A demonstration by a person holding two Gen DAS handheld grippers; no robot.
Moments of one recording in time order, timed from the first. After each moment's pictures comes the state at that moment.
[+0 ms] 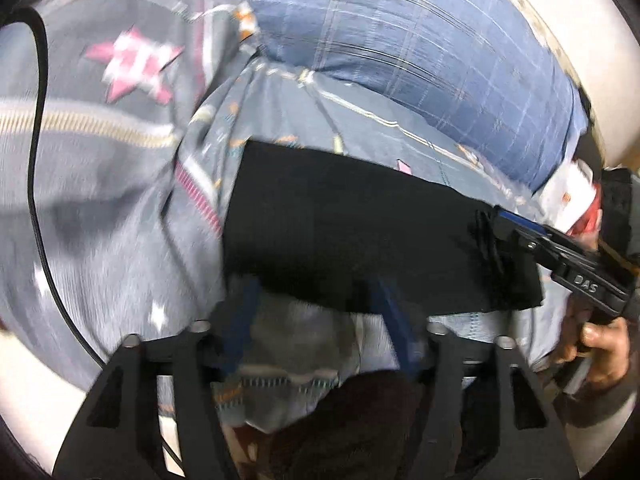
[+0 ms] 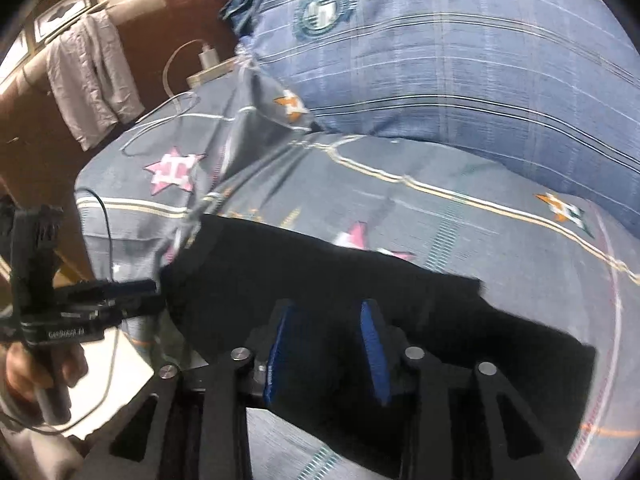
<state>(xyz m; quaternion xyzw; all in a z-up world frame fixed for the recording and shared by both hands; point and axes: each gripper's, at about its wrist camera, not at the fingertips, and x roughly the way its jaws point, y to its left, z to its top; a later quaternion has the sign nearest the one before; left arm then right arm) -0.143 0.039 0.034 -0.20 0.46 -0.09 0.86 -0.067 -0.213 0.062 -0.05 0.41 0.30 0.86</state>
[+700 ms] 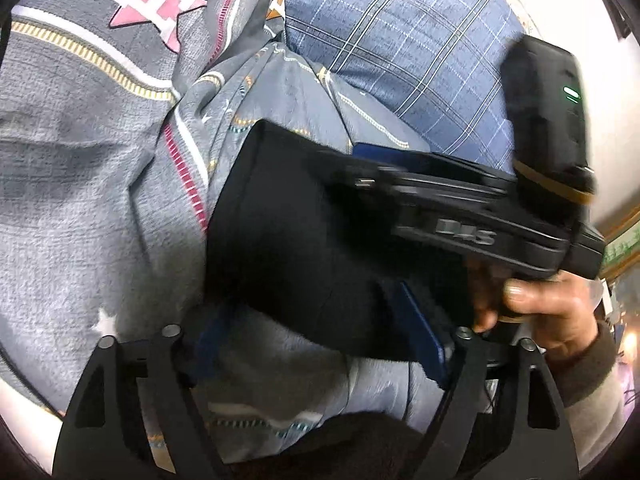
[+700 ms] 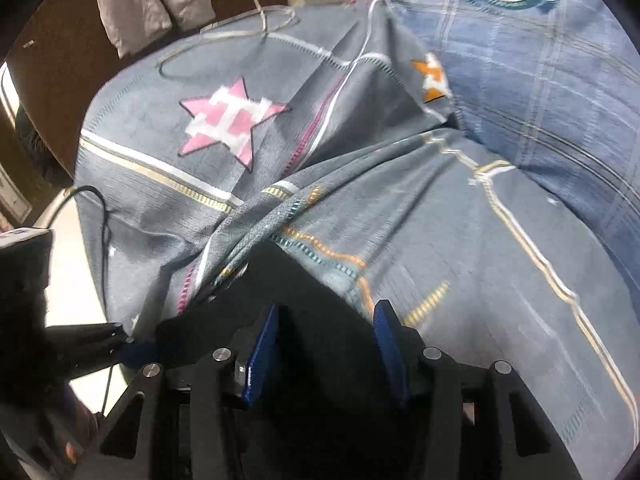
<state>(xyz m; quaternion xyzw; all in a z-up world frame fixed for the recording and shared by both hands) -0.111 0.042 0.002 -0.29 0.44 -0.10 0.84 0.011 -0.045 0.017 -0.20 0.43 0.42 0.77</state>
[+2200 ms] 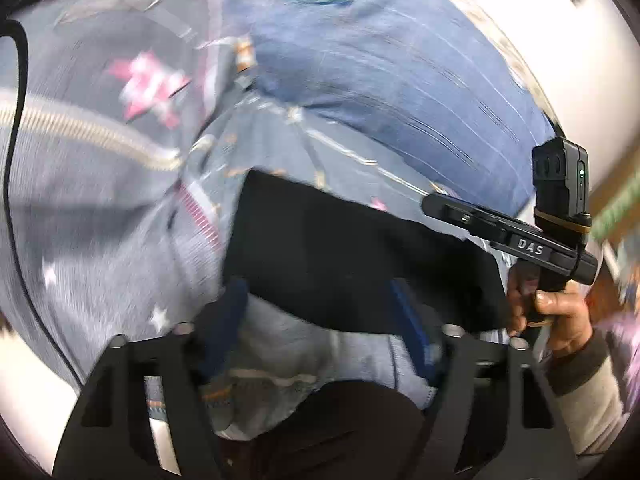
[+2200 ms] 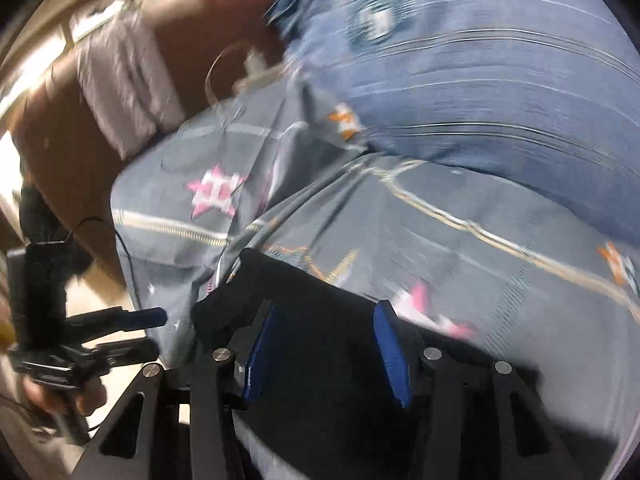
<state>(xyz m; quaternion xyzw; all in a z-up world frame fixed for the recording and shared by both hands) -0.147 0.046 0.045 -0.24 0.41 -0.11 0.87 -0.028 -0.161 0.068 -0.06 0.40 0.40 0.83</state>
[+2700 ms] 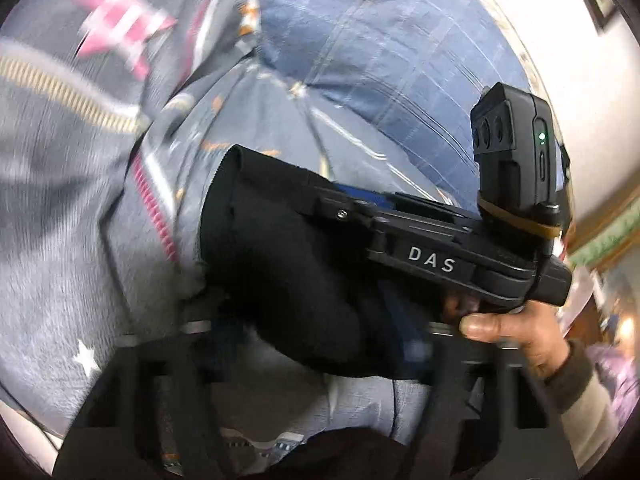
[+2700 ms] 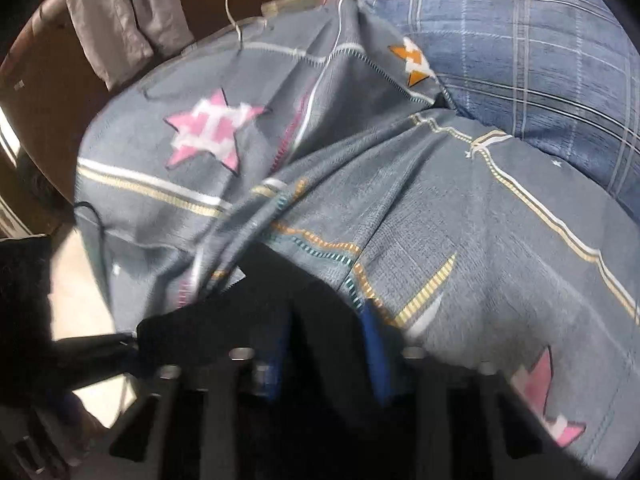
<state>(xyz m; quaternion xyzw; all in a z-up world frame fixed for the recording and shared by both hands) -0.093 0.023 0.020 -0.26 0.41 -0.14 0.86 0.005 -0.071 0.007 -0.11 0.44 0.43 0.78</state>
